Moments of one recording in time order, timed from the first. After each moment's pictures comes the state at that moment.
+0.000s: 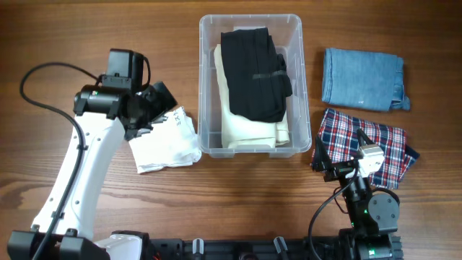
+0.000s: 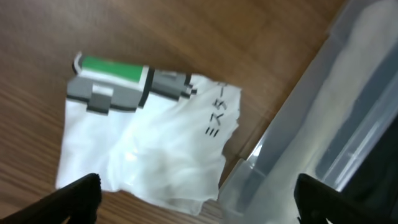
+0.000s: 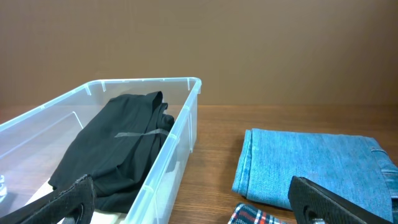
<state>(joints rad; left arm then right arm) -0.12 1.45 1.22 -1.01 0.03 -0.75 0.08 0.02 0.01 0.00 -0.08 0.07</state>
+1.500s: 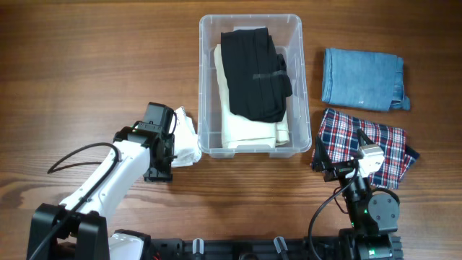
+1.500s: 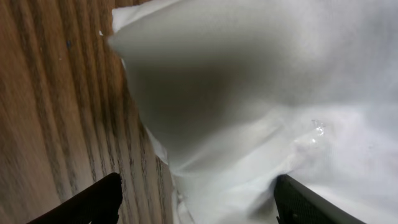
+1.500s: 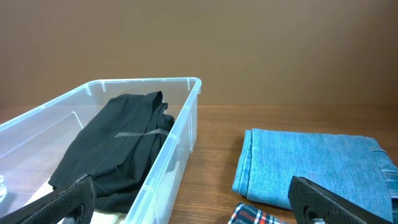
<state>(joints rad) -0.24 1.45 0.74 -0.75 -0.06 -1.78 0.08 0.02 0.01 0.00 -0.08 0.07</state>
